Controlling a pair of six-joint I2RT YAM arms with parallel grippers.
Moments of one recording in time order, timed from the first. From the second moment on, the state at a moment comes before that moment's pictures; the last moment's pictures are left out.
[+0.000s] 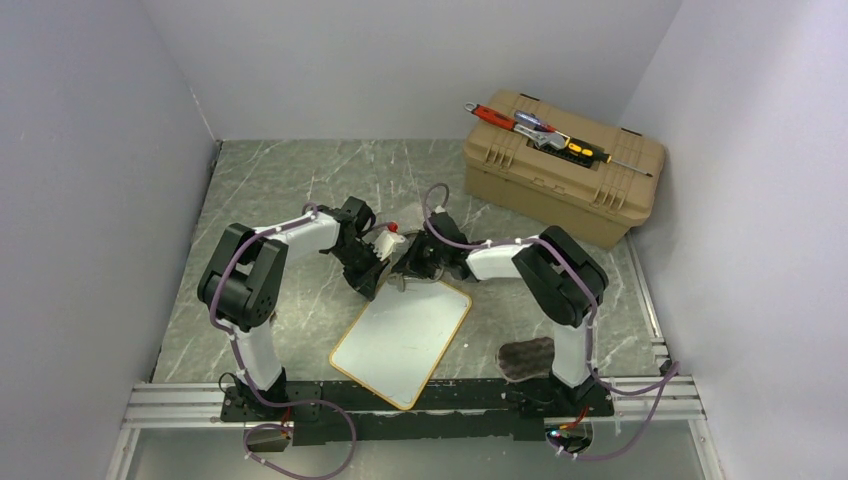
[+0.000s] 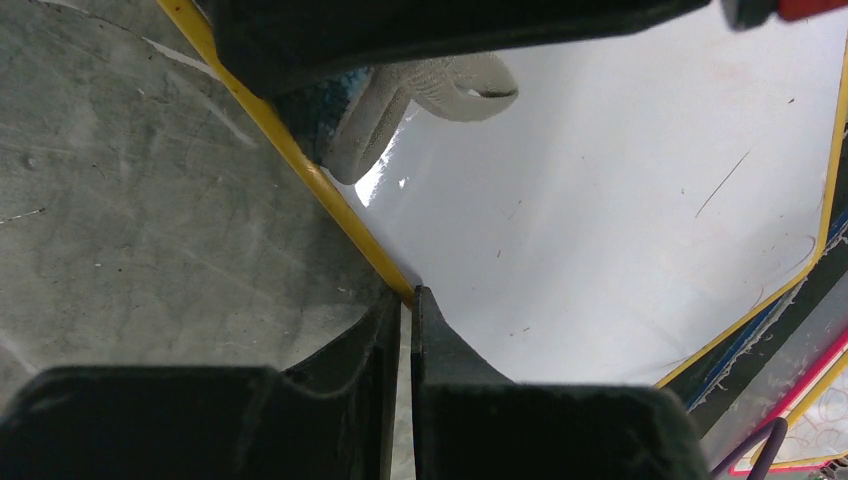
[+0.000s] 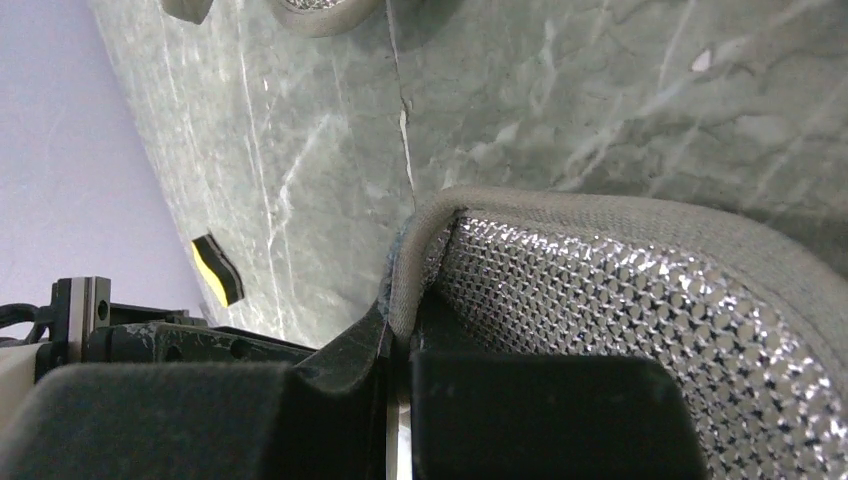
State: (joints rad) left arm -0.46 1.84 1.11 -0.74 0.50 0.50; right arm 0.70 1.94 0.98 0.21 -0.24 1.09
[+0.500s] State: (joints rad) left arm -0.46 1.84 1.11 -0.73 0.51 0.50; right arm 0.55 1.37 0.33 0.25 -0.21 1.14
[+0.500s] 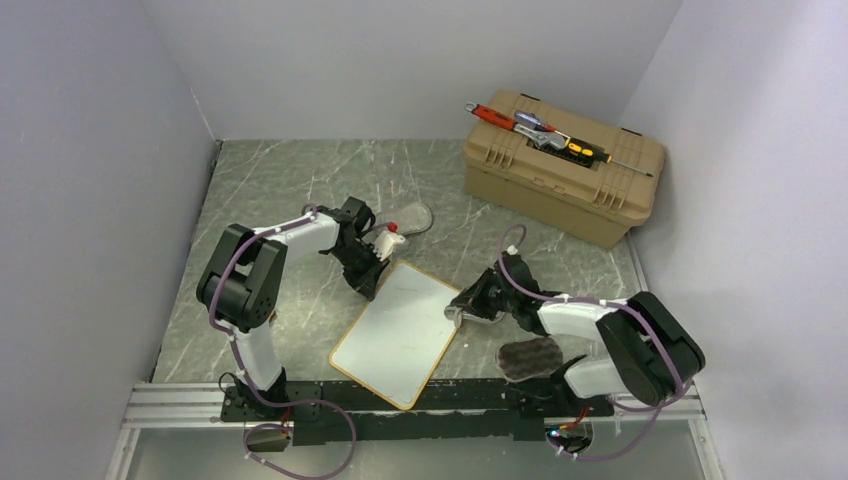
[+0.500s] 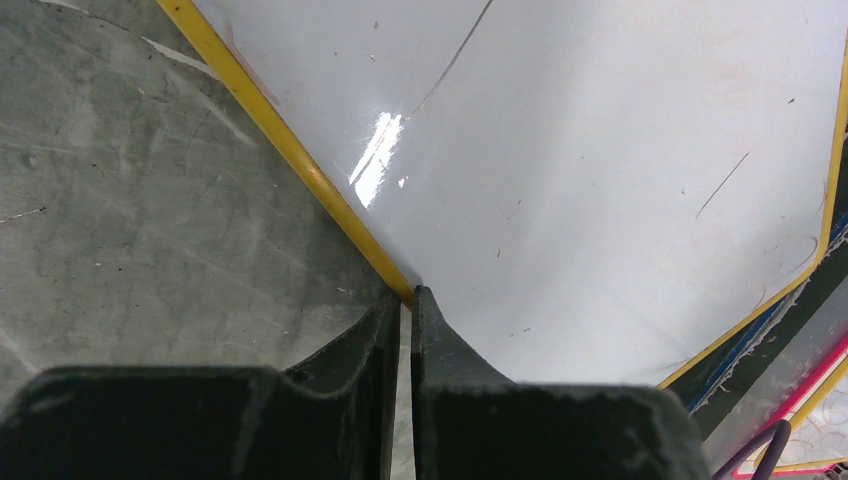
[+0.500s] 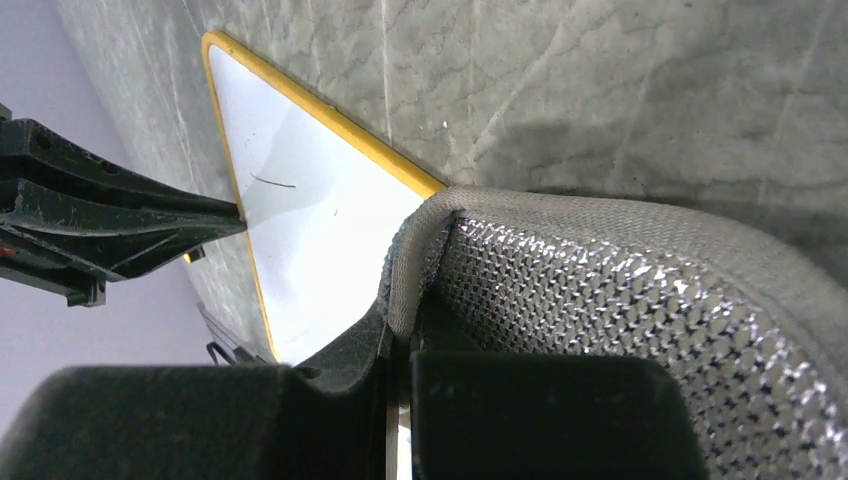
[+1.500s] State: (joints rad) left arm -0.46 1.84 1.12 -0.74 0.51 0.50; right arm 0.72 1.57 0.47 0.24 -0.46 1.09
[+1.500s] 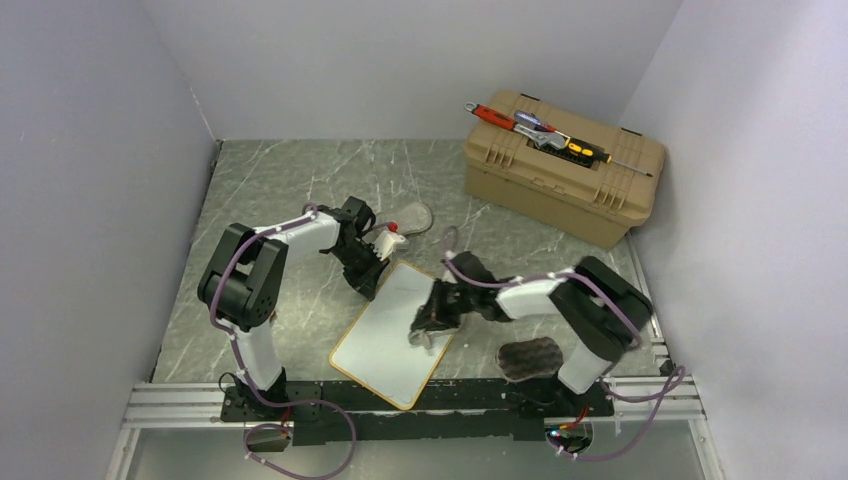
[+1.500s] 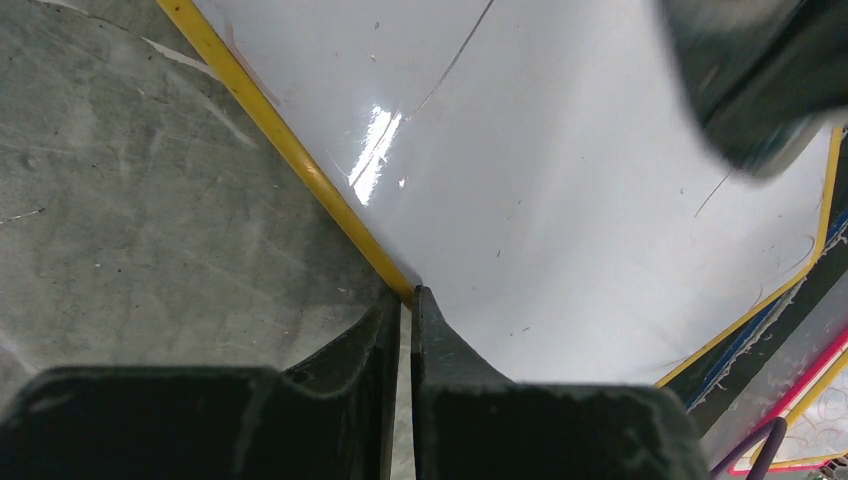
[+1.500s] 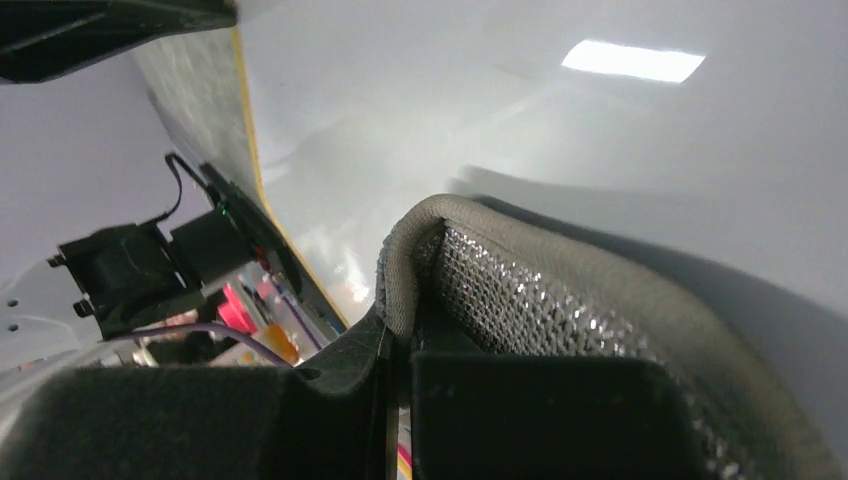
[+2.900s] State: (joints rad) left arm -0.46 1.84 1.12 -0.75 0.51 0.51; right arm 0.88 1.42 0.42 0.10 -0.36 1.09
